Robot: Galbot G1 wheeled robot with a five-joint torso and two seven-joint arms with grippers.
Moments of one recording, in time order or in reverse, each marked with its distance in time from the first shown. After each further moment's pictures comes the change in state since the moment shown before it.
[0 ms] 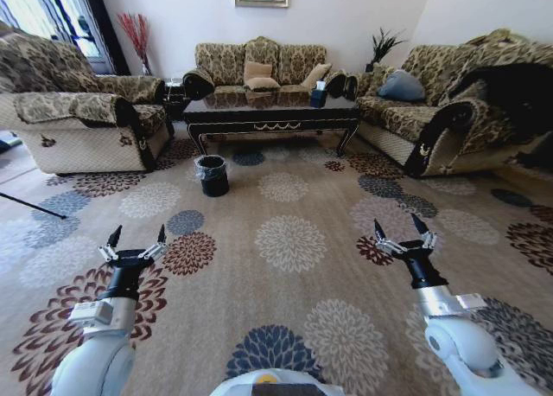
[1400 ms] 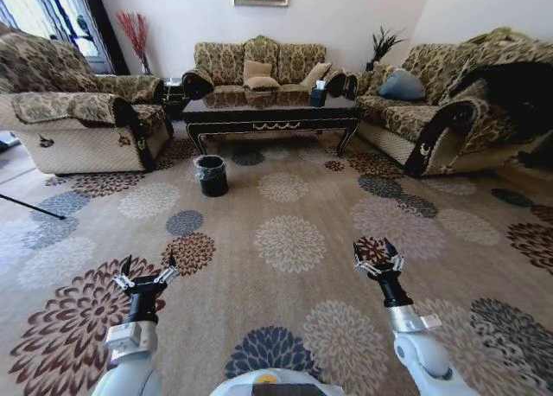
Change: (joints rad) left arm 0.105 -0.101 0.175 0.043 0.203 -0.037 -0.169; right arm 0.086 0.137 -0.163 -0.251 -0.015 0.224 -0.166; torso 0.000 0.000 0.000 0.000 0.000
